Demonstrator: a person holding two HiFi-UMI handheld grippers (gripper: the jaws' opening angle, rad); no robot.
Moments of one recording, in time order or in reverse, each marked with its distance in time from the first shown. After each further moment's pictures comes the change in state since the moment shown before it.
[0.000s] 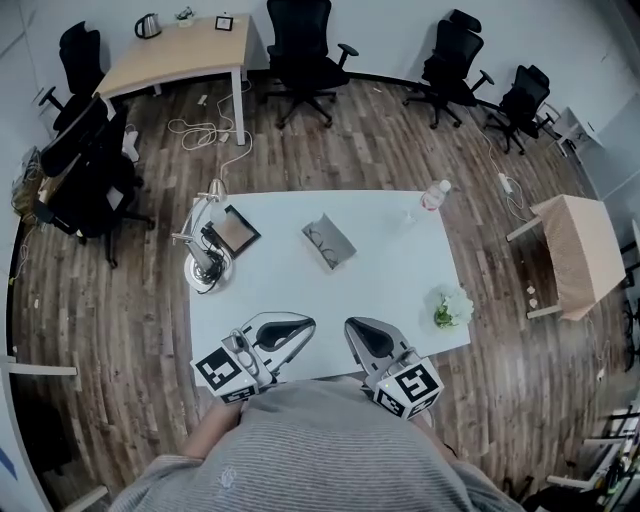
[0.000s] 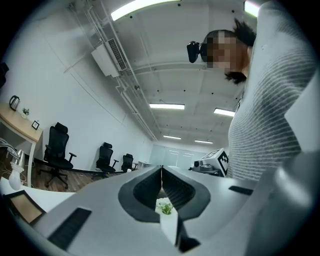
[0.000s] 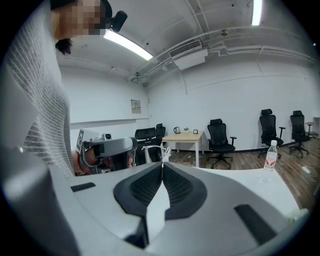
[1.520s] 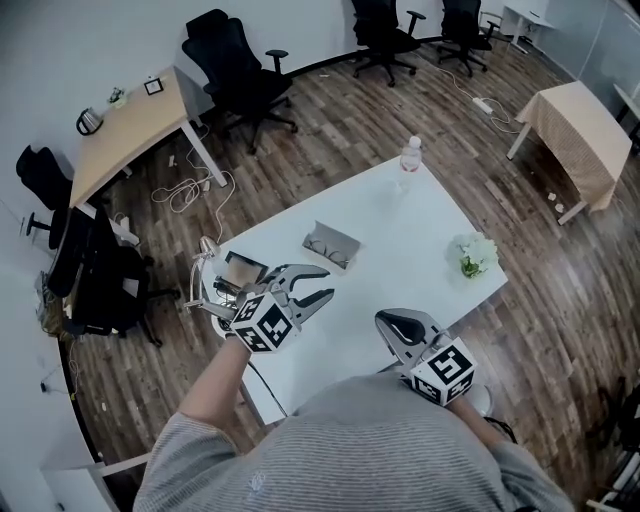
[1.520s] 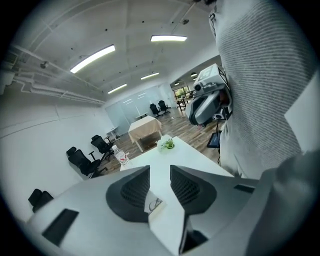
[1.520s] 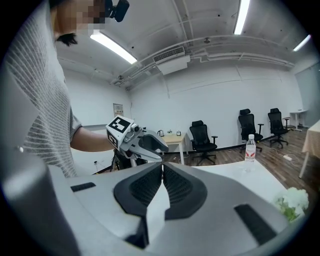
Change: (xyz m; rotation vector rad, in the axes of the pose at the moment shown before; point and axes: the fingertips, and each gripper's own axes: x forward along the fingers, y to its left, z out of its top) left arm 0.067 0.091 -0.070 0.759 0.717 -0.399; right arm -0.012 -0.026 -0.017 0.105 -0.045 -0.210
